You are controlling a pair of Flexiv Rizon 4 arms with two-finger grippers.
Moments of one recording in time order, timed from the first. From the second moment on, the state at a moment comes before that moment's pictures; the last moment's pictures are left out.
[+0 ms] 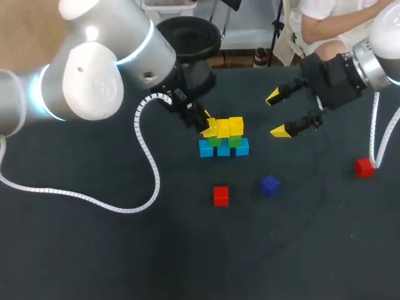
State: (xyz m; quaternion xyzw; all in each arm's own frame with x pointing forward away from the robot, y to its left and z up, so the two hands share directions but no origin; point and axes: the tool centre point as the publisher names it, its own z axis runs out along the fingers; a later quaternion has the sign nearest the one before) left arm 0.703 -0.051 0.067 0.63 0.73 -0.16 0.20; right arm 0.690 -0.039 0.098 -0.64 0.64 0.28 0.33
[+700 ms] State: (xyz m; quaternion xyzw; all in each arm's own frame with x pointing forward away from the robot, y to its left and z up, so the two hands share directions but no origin) left arm 0.708 -0.049 0.065 0.63 0.73 -0.16 0.20; right arm 0.690 -0.039 0.098 -0.64 0.64 0.28 0.33
